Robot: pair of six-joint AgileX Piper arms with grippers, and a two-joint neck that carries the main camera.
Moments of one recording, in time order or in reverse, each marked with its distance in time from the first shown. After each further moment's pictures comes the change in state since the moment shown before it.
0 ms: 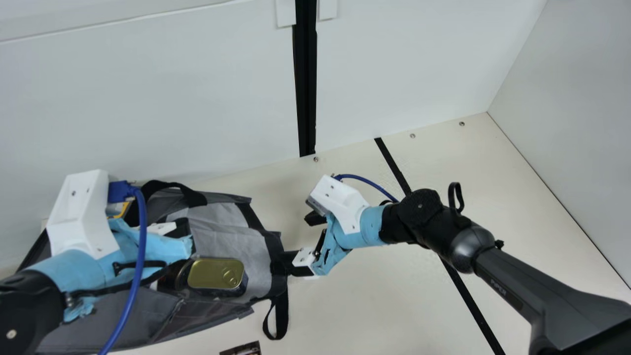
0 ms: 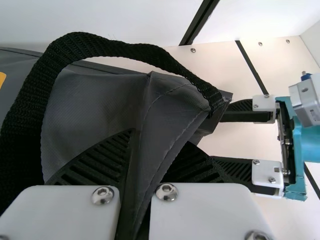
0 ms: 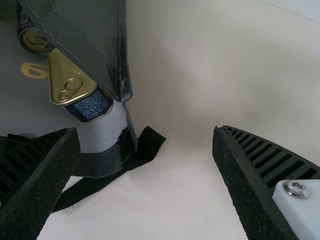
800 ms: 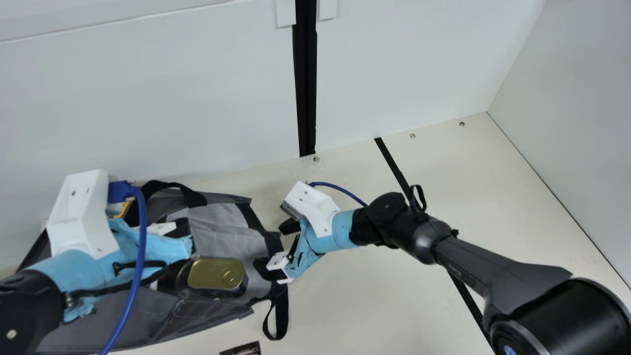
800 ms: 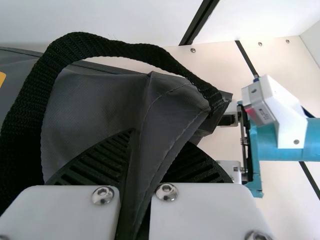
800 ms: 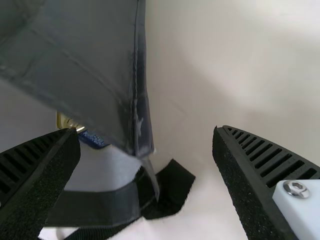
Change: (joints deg) left arm 0.0 0.0 0.0 0.0 0.0 0.0; right arm 5.3 9.1 -4.2 8.2 -0.4 -3.0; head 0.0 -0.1
